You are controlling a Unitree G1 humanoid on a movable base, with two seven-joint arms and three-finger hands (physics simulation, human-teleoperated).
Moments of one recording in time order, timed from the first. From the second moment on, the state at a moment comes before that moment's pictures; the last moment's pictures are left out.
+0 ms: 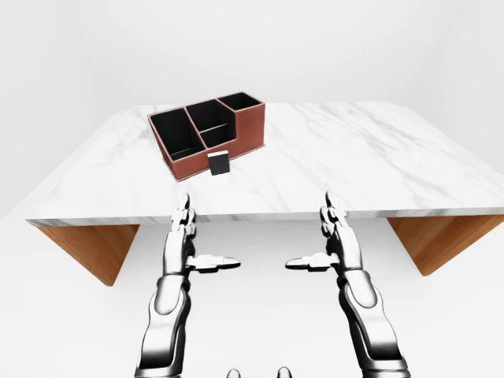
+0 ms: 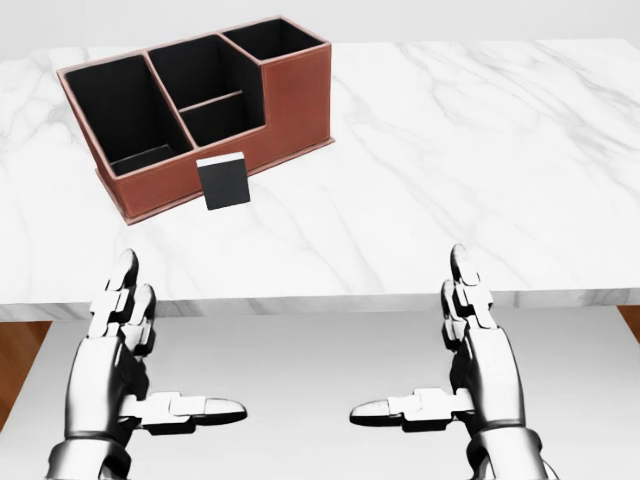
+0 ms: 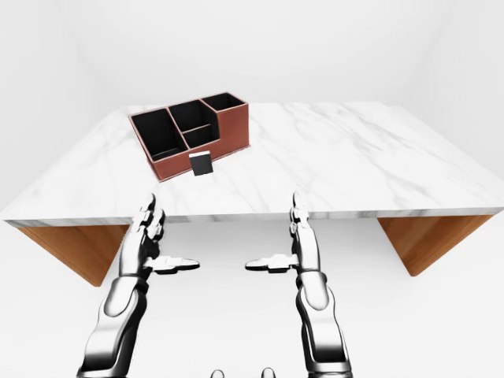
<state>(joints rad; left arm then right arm) 0.04 0.01 0.02 -0.12 -0.03 0.06 -0.03 0.04 -0.01 0.01 -0.12 -0.02 0.07 0.01</state>
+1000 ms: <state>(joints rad) 0.48 0.00 0.12 -1.04 -0.12 0.09 -0.10 0.53 0.35 0.03 -1.04 -0.43 0.09 0.51</state>
